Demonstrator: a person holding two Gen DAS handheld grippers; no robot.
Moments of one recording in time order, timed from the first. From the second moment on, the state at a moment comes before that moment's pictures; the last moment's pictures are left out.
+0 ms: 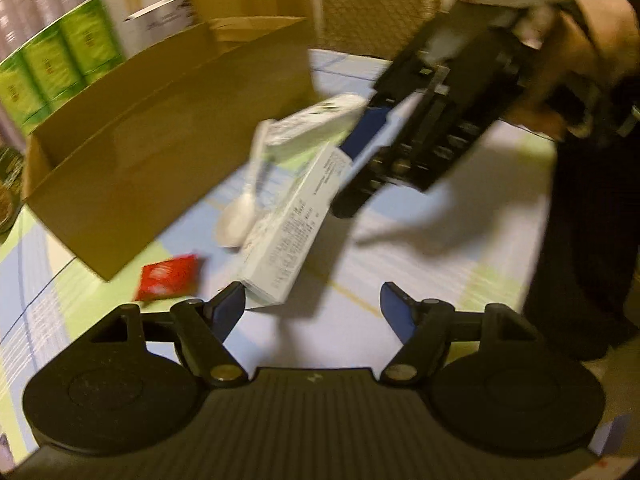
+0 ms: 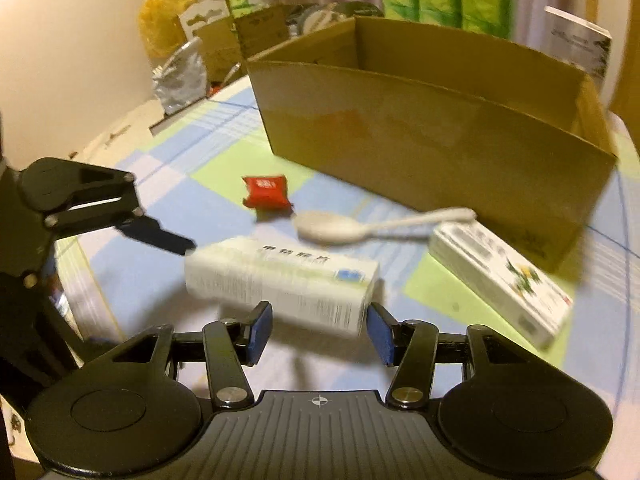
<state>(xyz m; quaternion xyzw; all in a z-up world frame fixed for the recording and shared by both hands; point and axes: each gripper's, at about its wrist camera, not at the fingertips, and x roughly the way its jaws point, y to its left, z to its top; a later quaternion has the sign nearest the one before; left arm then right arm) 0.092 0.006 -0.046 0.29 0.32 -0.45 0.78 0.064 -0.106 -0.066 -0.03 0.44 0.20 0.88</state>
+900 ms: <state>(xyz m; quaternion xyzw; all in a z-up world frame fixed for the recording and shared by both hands) 0.147 -0.057 -0.075 0.33 0.40 -0.46 0.72 0.056 -0.159 -0.077 -0.12 0.43 0.12 0.89</state>
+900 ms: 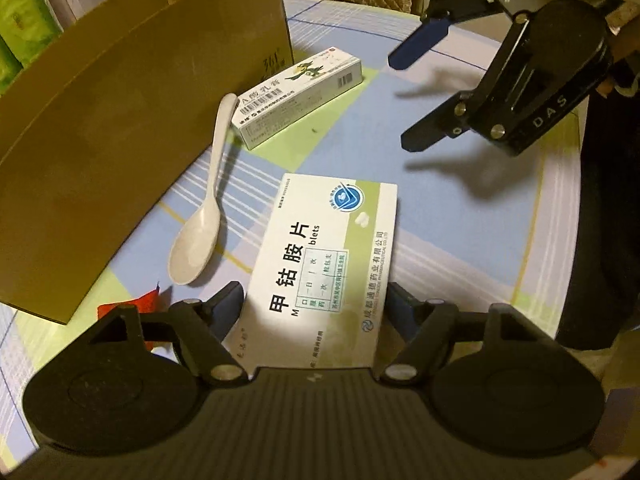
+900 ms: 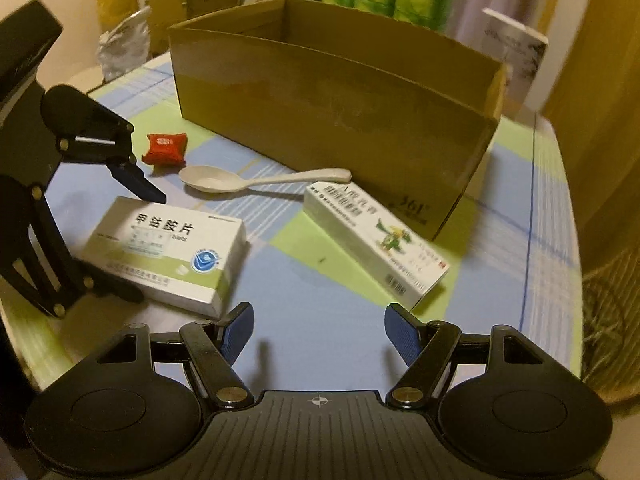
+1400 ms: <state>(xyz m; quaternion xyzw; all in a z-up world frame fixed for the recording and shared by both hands) 0.161 -0.049 -0.072 0.25 0.44 -0.33 0.79 0.133 -0.185 -0.088 -0.18 0.42 0.18 0.87</state>
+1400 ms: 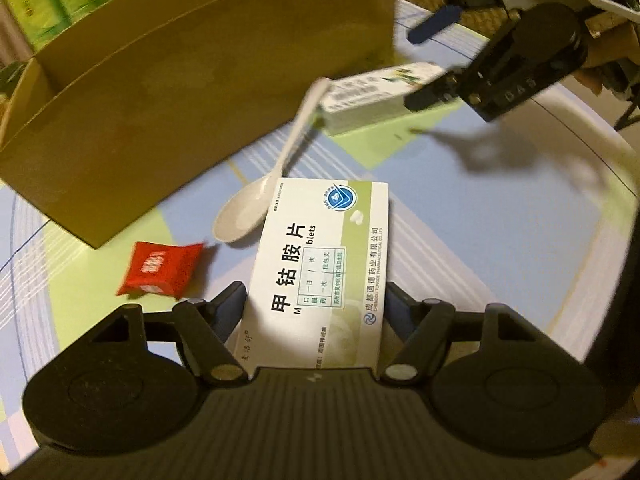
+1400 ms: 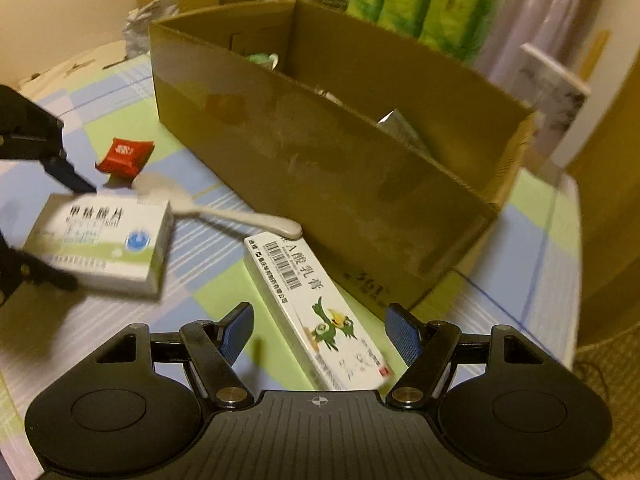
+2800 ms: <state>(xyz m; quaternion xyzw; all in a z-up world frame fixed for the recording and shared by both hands) 0.160 -0.056 -0.072 0.24 0.44 -0.35 0.79 0.090 -0.151 -0.095 -0.08 0.50 0.17 0.84</state>
